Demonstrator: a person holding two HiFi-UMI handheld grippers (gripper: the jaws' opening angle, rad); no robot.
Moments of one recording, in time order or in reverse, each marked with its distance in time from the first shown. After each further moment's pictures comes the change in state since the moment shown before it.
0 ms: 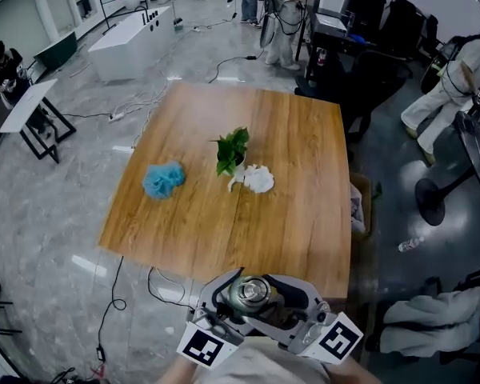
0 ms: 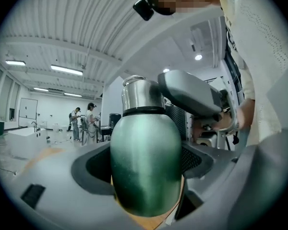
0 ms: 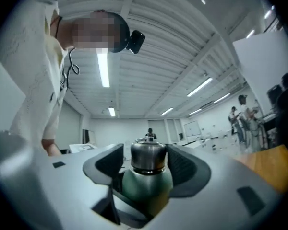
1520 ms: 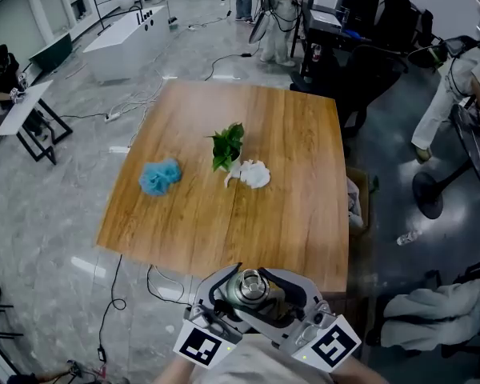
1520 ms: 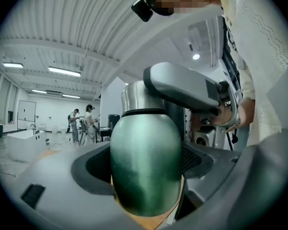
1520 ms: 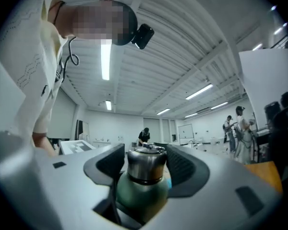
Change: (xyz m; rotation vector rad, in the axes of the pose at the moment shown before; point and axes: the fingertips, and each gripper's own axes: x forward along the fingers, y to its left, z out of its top) left arm -0.002 -0.004 0.010 0.023 0.000 -0.014; right arm 0.007 0.006 0.017 -0.129 0.026 -0.065
